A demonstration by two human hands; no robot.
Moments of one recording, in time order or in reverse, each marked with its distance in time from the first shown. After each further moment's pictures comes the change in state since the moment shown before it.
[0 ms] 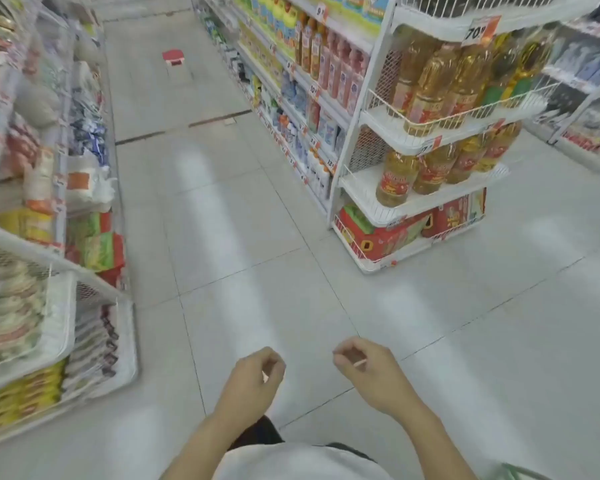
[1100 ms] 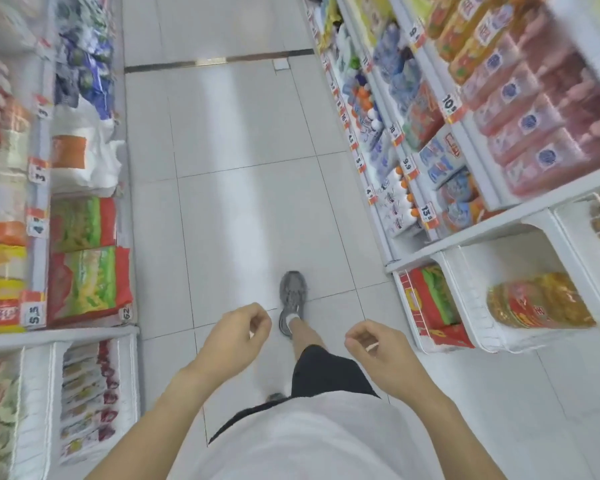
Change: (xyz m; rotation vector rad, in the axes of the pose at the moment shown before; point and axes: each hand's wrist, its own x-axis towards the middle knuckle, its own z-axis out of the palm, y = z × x) left_hand 0.550 -0.084 -0.353 0.014 -0.040 -0.178; right_hand 0.598 -0.272 0.048 -0.310 -0.184 0.049
